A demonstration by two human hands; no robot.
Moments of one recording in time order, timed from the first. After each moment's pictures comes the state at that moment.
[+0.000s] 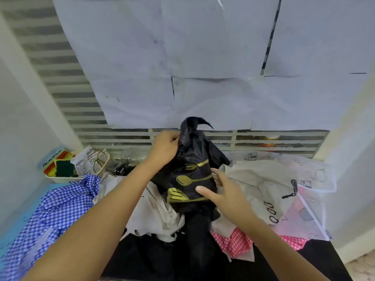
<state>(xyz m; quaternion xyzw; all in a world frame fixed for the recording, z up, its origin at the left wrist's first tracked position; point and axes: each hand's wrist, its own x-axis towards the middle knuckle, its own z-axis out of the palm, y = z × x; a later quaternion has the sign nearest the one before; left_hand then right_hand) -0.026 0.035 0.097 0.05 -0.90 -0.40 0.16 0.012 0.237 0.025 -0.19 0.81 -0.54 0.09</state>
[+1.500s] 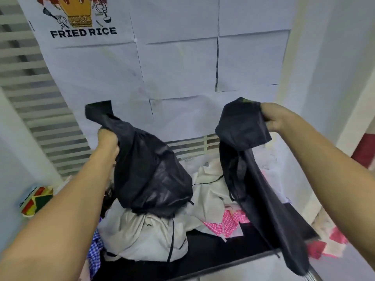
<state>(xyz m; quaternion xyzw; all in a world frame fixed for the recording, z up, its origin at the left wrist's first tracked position) 0.017 -0.038 0.184 0.28 -0.53 -0.77 0.22 -0.001 0.338 0.214 0.06 0.63 -0.77 0.14</state>
